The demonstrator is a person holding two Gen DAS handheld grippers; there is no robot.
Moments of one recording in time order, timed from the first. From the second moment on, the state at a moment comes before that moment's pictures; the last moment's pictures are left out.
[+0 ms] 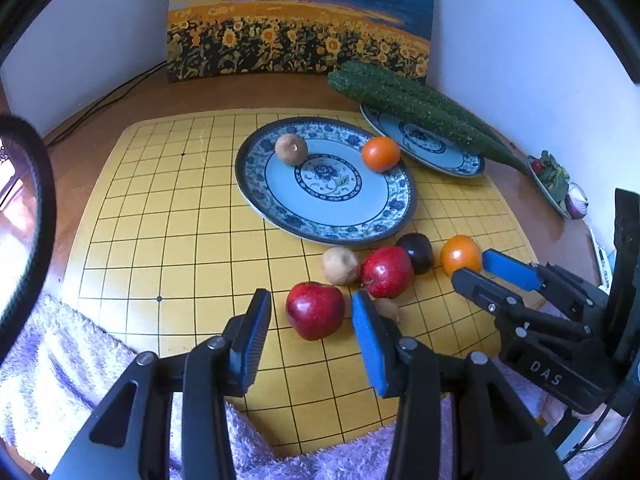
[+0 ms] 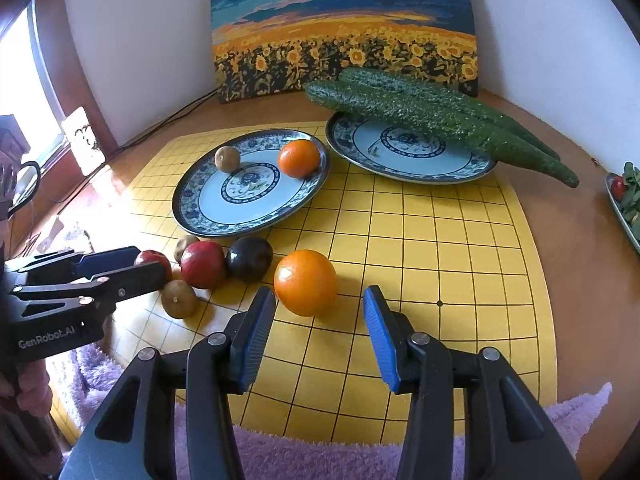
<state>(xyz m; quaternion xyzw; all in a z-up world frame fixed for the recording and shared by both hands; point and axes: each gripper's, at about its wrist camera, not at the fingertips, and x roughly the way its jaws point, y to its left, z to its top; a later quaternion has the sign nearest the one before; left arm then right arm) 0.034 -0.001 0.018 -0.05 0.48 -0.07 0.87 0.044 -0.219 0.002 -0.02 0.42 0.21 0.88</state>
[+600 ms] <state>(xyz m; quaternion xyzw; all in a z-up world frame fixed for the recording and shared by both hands) 0.037 -0.010 0.010 -0.03 0.48 -0.07 0.87 0.050 -0.217 -0.004 -0.01 0.42 0.22 0.88</state>
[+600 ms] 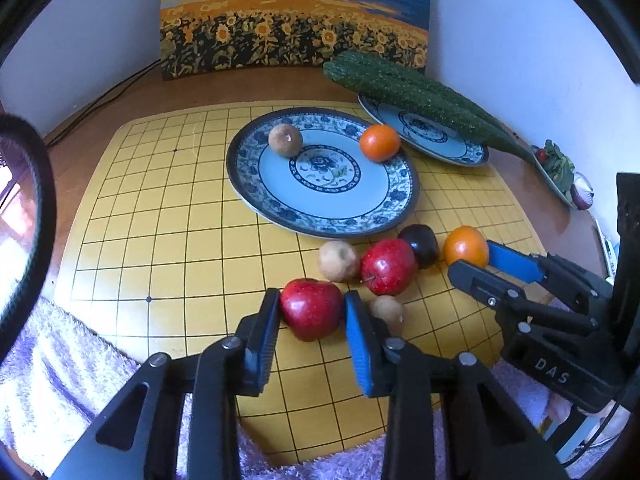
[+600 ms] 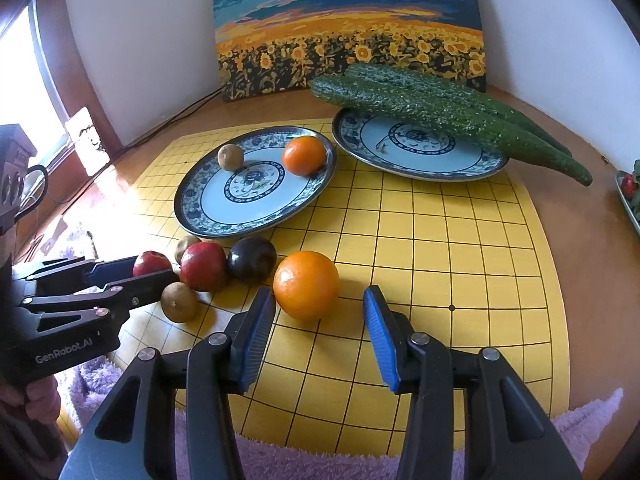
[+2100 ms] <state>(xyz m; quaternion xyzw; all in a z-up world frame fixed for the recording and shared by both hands) 0.067 -0.004 0.045 -0.02 0.44 -0.08 0.90 0.061 -0.202 0.035 -0.02 0.39 0.23 0.89</state>
